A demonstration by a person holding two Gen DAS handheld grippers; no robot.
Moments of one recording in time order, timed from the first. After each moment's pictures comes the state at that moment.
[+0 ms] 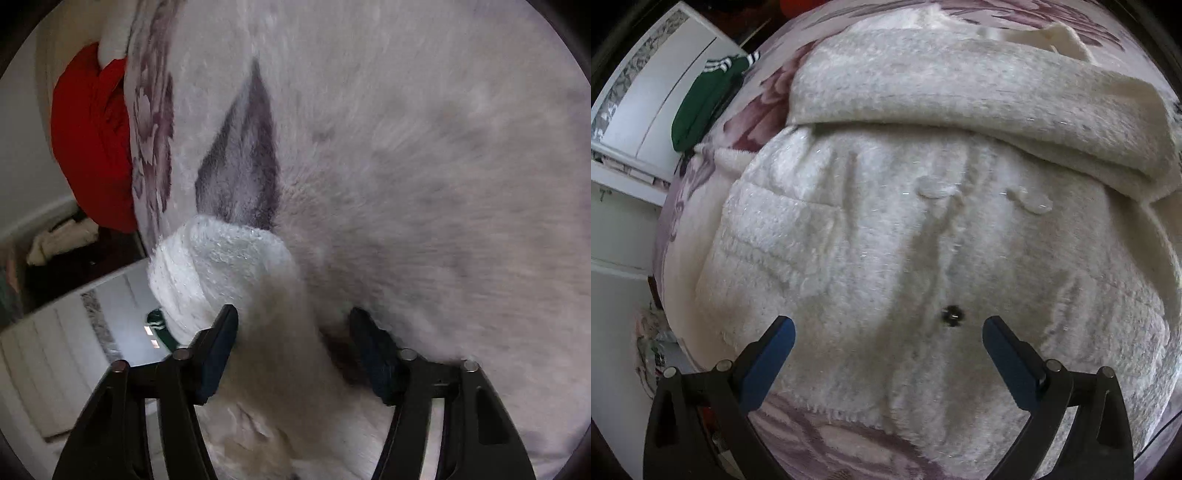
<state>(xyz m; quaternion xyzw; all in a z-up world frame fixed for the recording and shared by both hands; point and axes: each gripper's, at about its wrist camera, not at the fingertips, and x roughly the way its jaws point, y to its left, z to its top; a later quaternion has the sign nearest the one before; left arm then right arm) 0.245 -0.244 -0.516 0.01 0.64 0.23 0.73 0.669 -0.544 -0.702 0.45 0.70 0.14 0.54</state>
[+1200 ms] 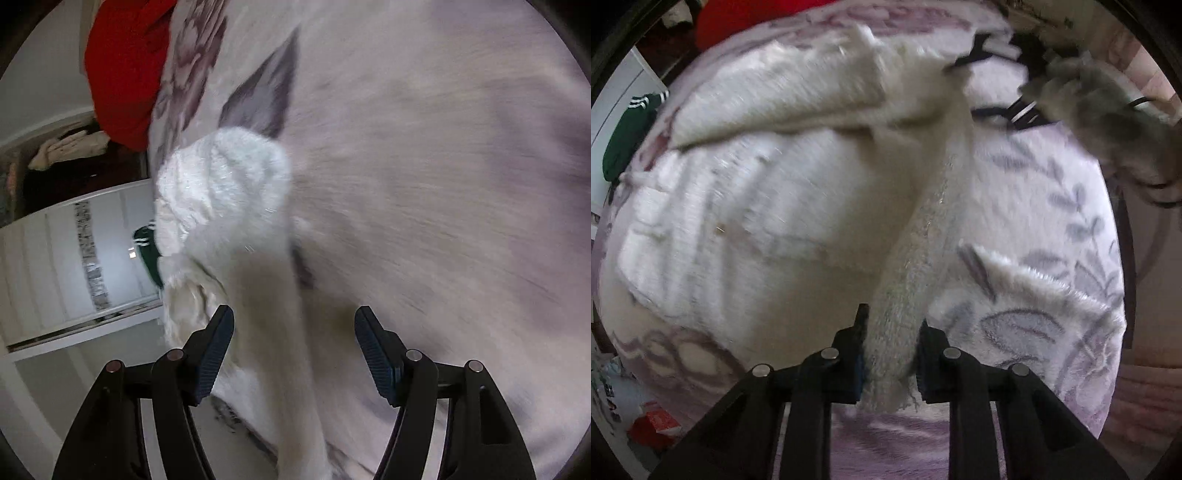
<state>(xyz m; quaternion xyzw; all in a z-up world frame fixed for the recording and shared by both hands) 0.163 -0.413 -0.480 -0.04 0.61 0.06 0.79 0.632 -0.567 -0.687 0.38 0.70 0.27 0.54</state>
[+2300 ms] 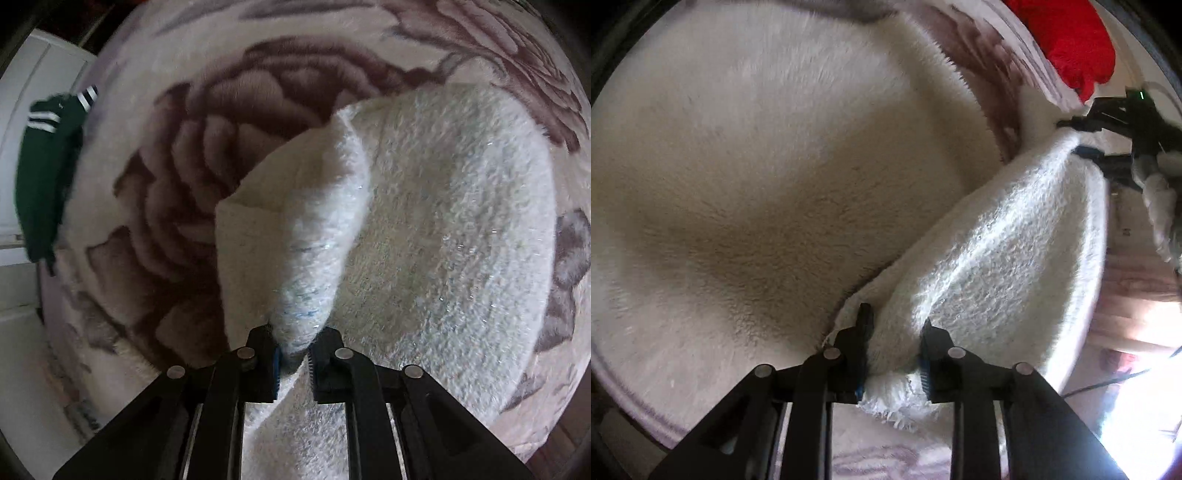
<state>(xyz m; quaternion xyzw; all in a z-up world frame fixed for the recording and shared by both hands) 0.141 0.079 -0.559 -0.45 0.57 0.09 0.68 0.625 0.011 -0.572 -0.03 0.74 0.17 0.65</state>
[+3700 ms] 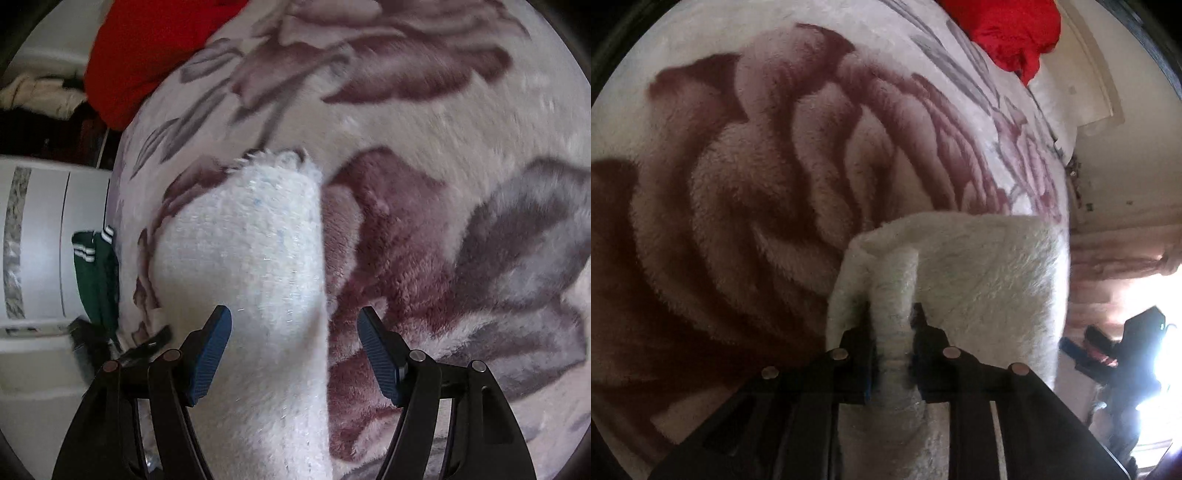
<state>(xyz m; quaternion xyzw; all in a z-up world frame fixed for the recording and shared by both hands) 0.460 0.109 -0.574 -0.41 0.55 -0.02 0.73 0.701 -0.203 -0.568 0.19 0.66 0.20 0.70</state>
